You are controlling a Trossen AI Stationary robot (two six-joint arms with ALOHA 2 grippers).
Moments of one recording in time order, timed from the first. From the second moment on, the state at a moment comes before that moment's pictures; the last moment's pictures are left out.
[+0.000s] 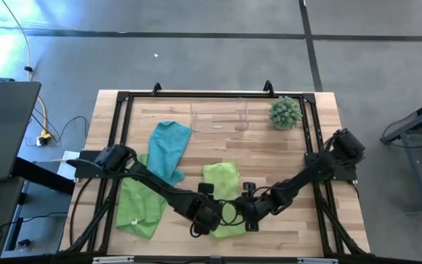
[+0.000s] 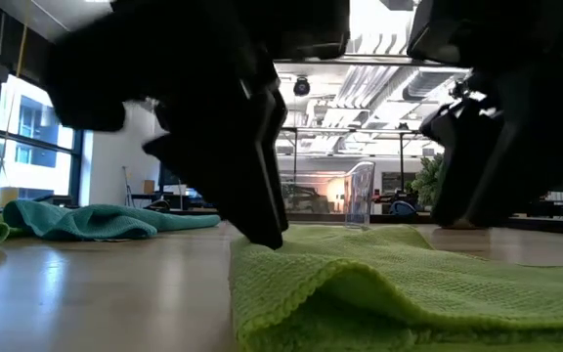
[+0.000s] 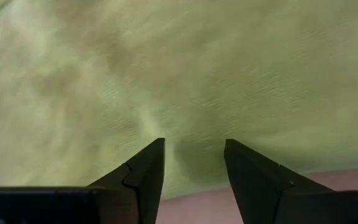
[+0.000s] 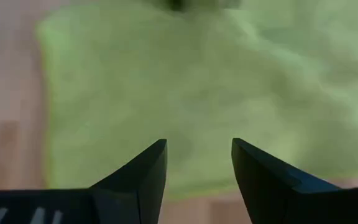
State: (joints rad) left arm -0.37 2.16 1.54 -0.64 -0.33 -0.31; right arm 0.59 1.80 0.97 -0.16 0.26 0.51
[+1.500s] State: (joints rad) left arm -0.40 2.09 1.47 -0.60 -0.20 -0.53; right arm 0.26 1.83 0.97 -0.42 0.47 0.37
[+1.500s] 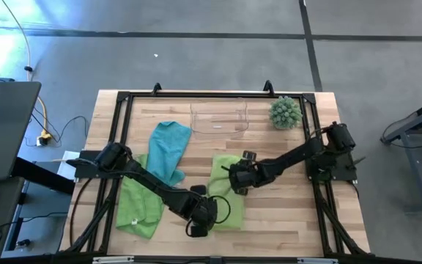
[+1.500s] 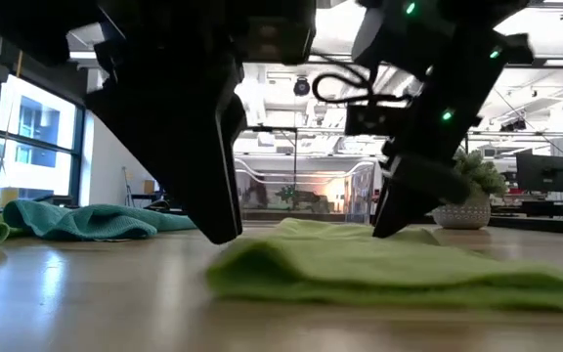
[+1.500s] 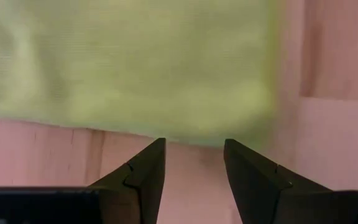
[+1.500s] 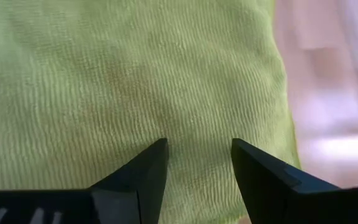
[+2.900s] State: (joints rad) left arm -0.43 2.14 1.47 -0.55 -0.41 0.67; right arm 0.74 1.56 0.97 -0.46 0.48 0.79
